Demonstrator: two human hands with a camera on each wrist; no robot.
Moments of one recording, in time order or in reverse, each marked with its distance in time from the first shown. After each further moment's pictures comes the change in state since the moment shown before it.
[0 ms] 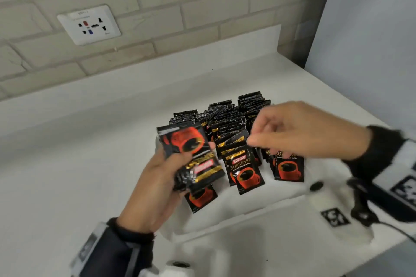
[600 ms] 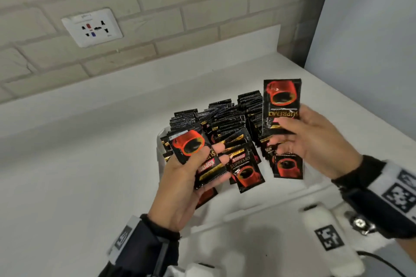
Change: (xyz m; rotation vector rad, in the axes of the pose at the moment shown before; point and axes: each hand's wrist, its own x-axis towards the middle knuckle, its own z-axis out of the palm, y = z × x) left_hand 0.001 -0.017 0.024 -0.069 0.104 -0.032; right_hand -0.002 0.045 0.029 1.034 0.304 0.110
